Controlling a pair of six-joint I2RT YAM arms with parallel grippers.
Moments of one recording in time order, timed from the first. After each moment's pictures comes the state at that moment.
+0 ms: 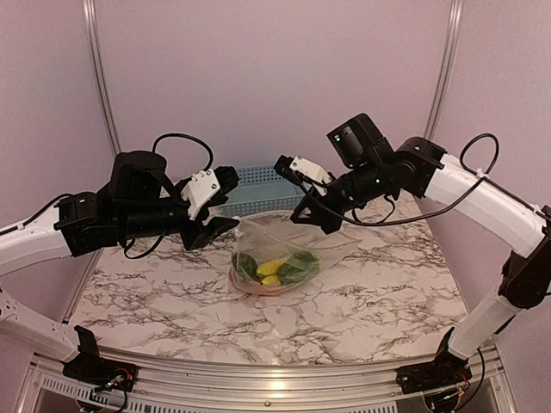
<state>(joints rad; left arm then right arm) -0.99 1.20 1.14 -0.34 -0.08 0.40 0.87 1.55 1.65 -0.89 -0.24 -0.22</state>
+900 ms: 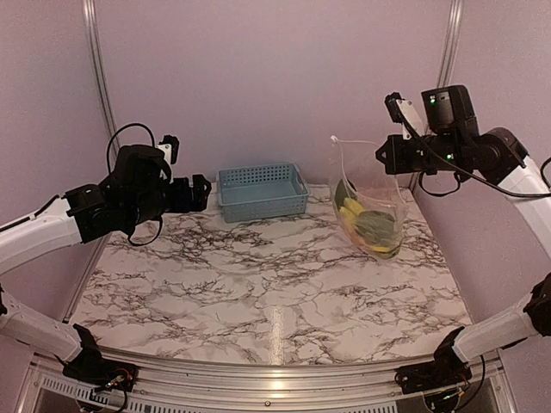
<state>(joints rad) -0.80 1.24 1.12 -0.32 -0.46 -0.38 0.62 1.29 1.71 -0.92 0.17 0.21</state>
